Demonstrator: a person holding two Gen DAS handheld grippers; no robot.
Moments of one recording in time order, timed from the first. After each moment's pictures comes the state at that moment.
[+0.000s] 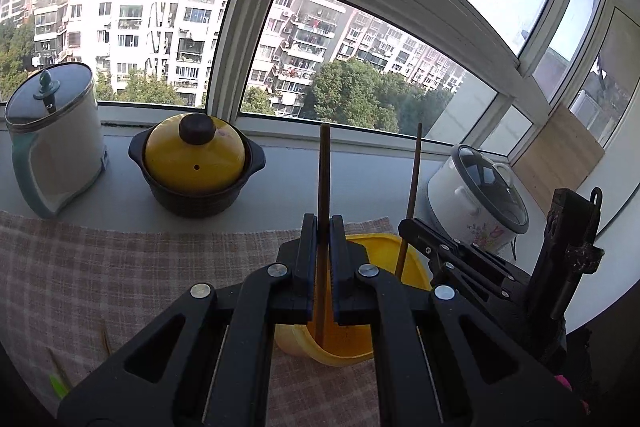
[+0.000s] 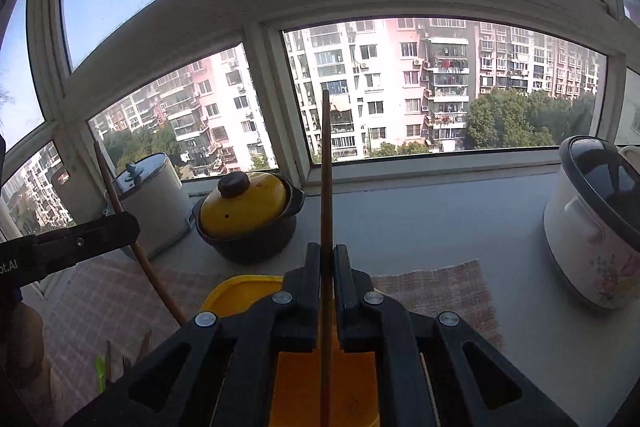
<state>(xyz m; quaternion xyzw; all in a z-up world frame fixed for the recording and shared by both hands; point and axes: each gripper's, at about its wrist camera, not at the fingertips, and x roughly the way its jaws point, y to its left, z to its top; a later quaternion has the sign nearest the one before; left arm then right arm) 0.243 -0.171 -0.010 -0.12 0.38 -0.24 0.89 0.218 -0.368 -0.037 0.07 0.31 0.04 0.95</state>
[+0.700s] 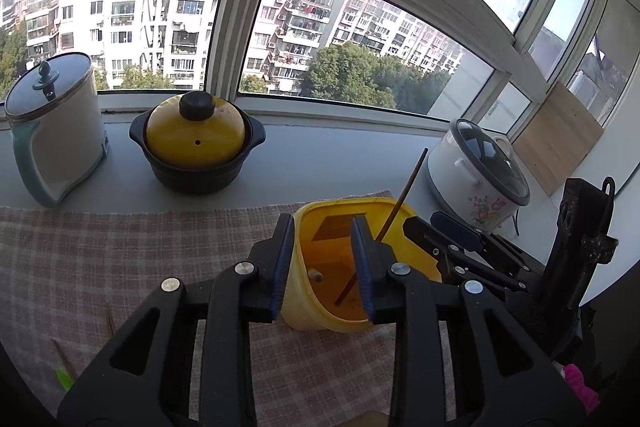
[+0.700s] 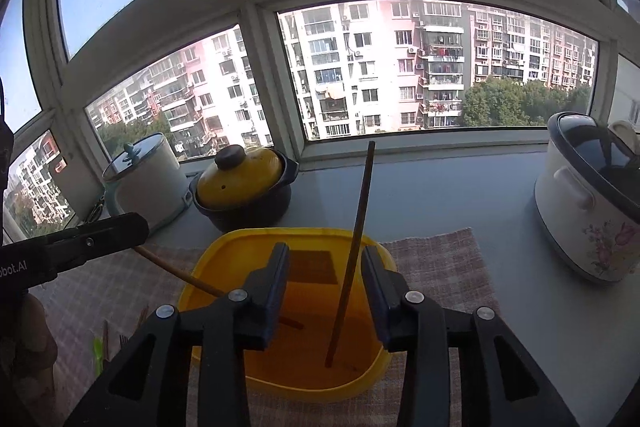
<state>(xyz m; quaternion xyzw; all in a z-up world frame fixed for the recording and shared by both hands) 0.224 -0.167 -0.015 -0.09 0.39 -0.25 0.88 0.191 -0.369 -0.048 0.07 0.33 0.03 0.94</state>
